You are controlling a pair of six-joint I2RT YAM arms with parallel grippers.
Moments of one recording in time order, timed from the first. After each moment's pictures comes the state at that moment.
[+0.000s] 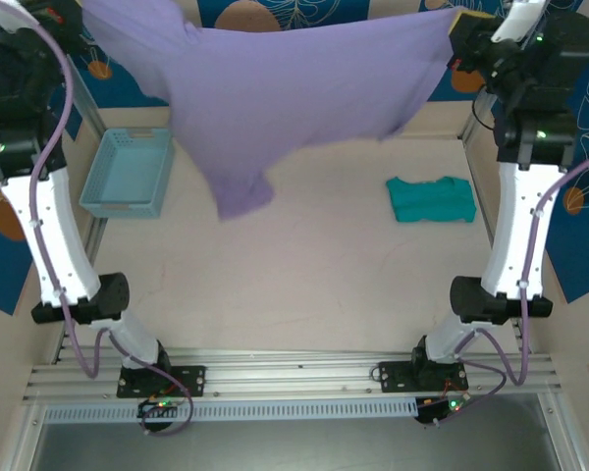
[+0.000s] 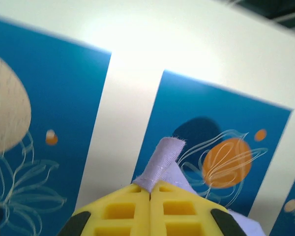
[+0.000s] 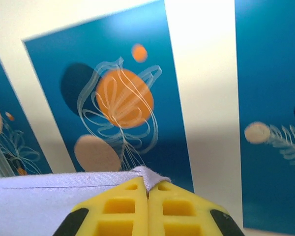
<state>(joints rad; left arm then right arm) 0.14 1.70 2.63 -0.59 0.29 -0.37 -0.09 1.65 2.46 -0.68 -0.40 0.23</state>
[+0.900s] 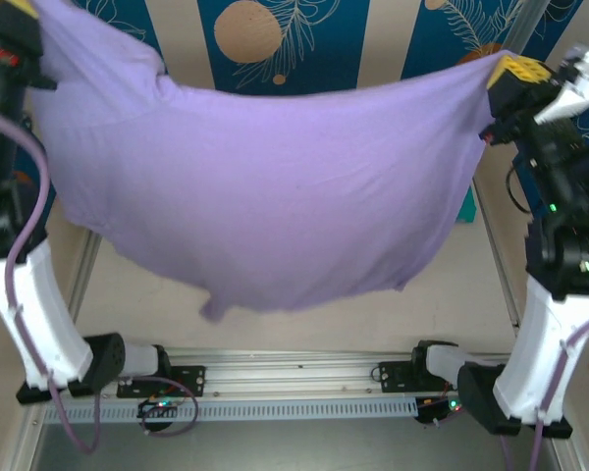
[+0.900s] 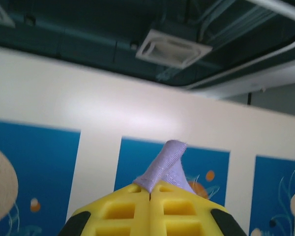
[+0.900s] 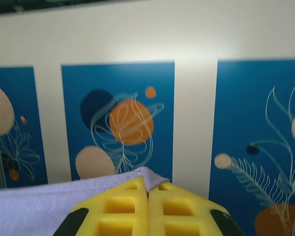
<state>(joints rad) 0.13 1.42 2.33 -0.38 0.30 -0.36 -0.09 1.19 2.07 -0.64 -0.33 0.09</state>
